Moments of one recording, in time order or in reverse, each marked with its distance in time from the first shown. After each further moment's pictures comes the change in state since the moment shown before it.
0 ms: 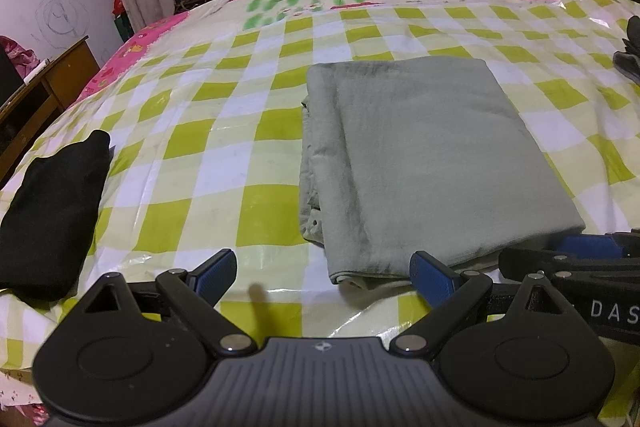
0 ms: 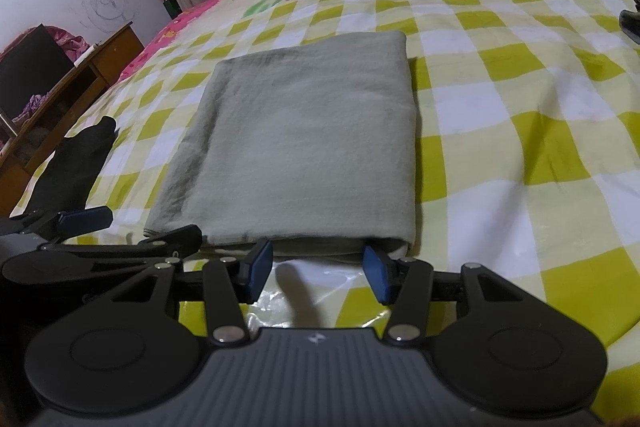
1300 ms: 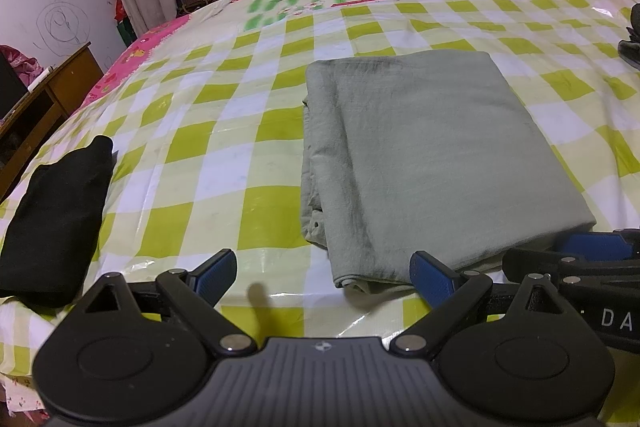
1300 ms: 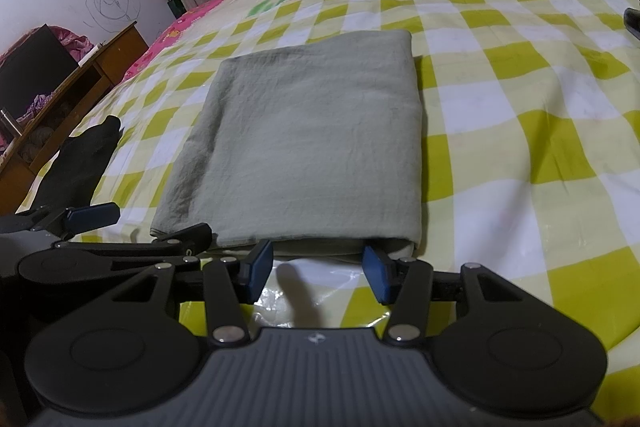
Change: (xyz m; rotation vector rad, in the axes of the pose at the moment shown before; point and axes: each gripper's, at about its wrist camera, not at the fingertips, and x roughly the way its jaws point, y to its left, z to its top) left arm 0.005 -0.004 0.001 0.022 0.003 0.026; right arm 0.001 0.000 0.000 -0.007 0.003 0.019
